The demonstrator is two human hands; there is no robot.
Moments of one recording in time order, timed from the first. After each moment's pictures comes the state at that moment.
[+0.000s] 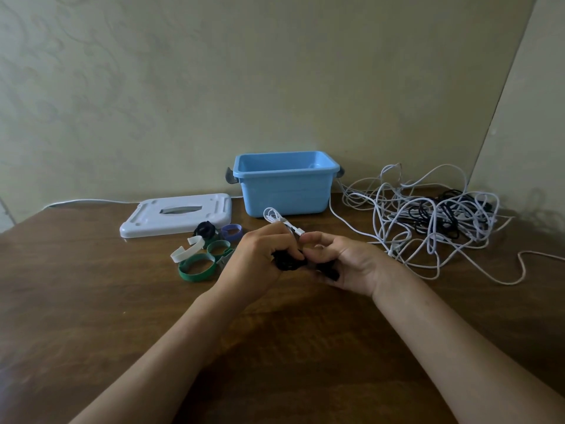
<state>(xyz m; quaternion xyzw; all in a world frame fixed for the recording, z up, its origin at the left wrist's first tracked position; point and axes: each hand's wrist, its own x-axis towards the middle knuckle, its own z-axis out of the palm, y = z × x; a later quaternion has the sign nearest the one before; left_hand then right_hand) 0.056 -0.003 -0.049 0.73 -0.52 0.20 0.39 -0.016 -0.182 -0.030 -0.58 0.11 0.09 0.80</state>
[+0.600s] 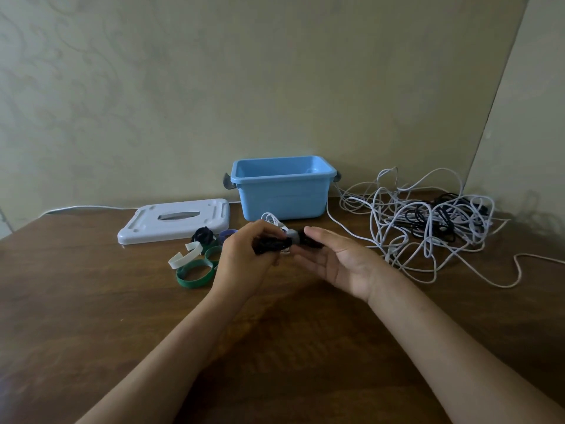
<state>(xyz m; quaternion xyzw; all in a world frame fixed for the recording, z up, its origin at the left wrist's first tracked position) 0.059 -0.002 -0.049 0.77 -0.33 0.15 0.52 -0.012 -0.179 -0.031 -0.47 0.11 0.01 0.88</state>
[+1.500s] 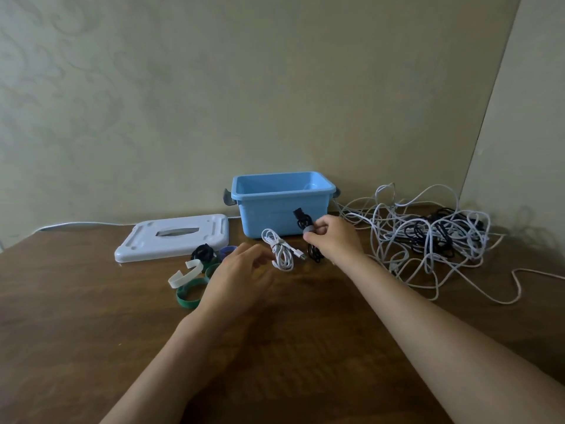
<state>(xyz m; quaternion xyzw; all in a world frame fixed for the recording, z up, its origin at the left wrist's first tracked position) 0.084 0.011 -0.052 0.87 -0.34 0.13 0.34 0.061 -0.202 -0.027 -0.88 0.19 -0.22 0.37</state>
